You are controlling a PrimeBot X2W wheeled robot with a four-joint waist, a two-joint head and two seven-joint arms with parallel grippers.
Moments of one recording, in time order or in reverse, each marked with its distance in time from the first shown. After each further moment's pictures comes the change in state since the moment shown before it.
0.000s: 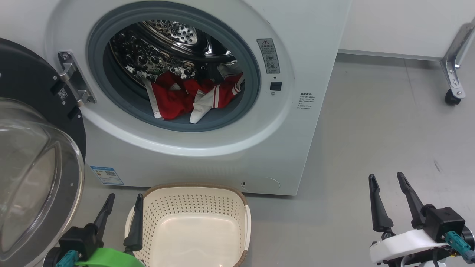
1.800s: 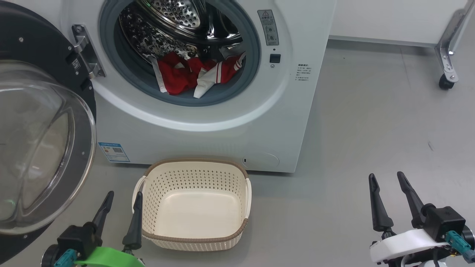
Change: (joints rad) left arm -0.001 0.002 0.008 -0.013 0.012 0.001 0.000; right arm 0.000 -0.007 0.008 -0.006 0.007 -0.009 0.003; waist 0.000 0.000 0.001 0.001
